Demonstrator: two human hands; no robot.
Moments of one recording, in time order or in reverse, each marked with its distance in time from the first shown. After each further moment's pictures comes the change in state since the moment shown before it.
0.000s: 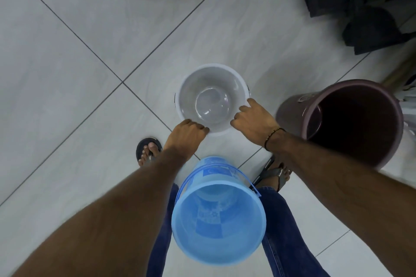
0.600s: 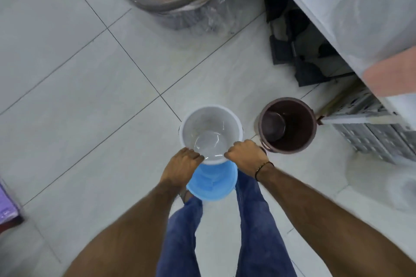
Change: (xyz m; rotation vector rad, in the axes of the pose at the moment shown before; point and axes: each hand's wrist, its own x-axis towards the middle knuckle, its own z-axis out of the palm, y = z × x) left_hand -0.295 0.150 -0.211 -0.200 0.070 -0.137; right_hand -0.301 -0.097 -0.182 0.164 0.094 -0.037
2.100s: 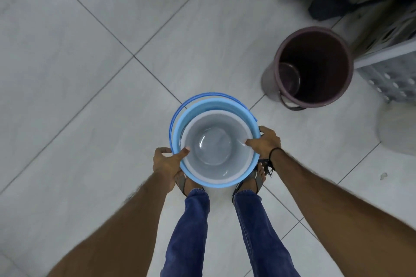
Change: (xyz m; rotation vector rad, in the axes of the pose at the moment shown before) left_hand 0.011 -0.059 0.249 -1.551 0.114 -1.158; right_hand 0.063 -0.053 0.255 1.435 0.112 1.167
